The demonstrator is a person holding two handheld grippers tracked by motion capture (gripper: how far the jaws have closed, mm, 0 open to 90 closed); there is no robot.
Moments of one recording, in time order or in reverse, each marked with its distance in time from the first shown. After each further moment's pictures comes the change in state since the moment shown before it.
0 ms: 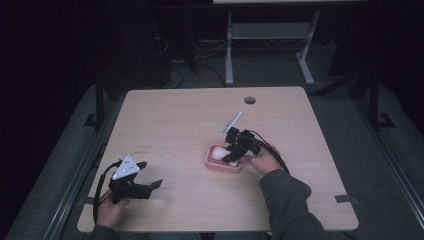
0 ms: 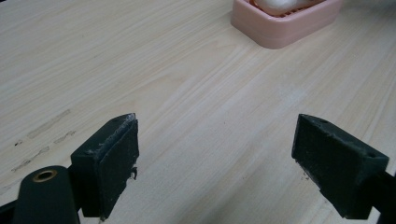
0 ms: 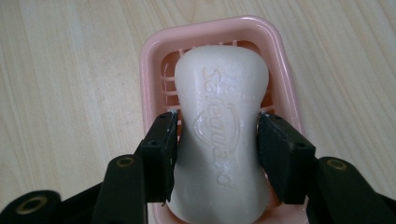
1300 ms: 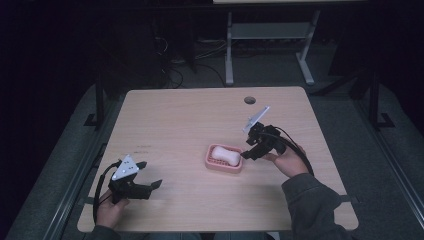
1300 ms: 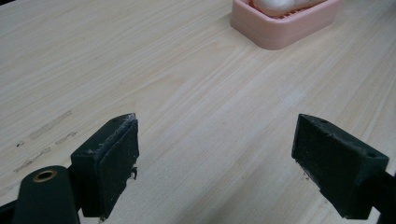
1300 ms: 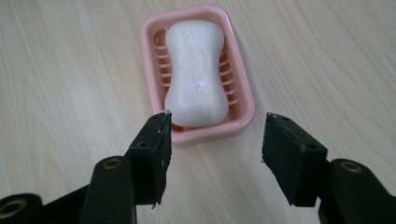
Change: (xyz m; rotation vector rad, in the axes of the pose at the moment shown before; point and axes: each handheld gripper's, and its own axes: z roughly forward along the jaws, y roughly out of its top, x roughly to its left) left arm -0.001 0.000 -0.001 -0.007 0.001 0.003; right arm 0.008 -0.036 -0.073 -0.059 -0.110 0.029
